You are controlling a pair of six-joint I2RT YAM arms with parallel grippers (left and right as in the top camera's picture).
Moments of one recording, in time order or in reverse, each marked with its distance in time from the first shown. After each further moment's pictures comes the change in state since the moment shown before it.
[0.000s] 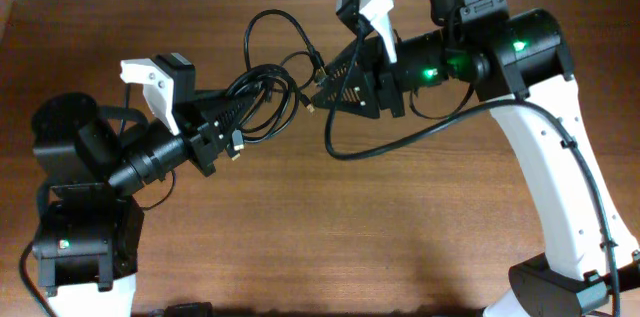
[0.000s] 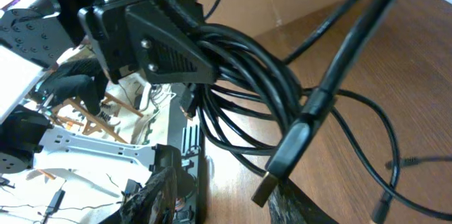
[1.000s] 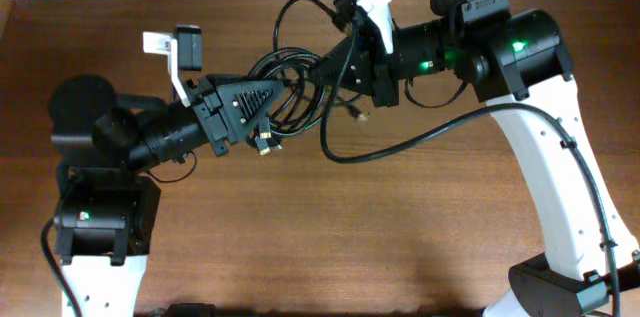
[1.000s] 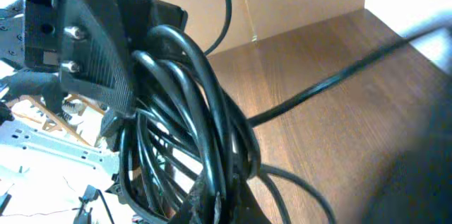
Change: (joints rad) left arm -0.111 0.071 0.000 0.291 0.140 -0.560; right arm 0.002 0.000 0.000 0.108 0.061 0.000
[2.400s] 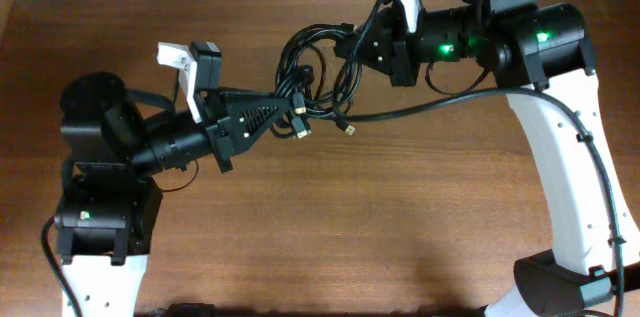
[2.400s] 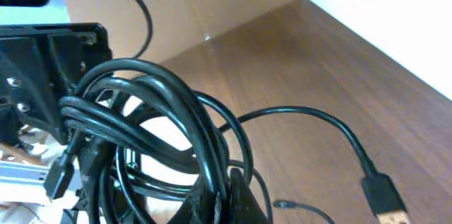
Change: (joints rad) left arm -0.001 0.002 0.003 -0.158 0.041 0.326; right arm -0.095 0.000 0.000 0.025 0.131 0.092
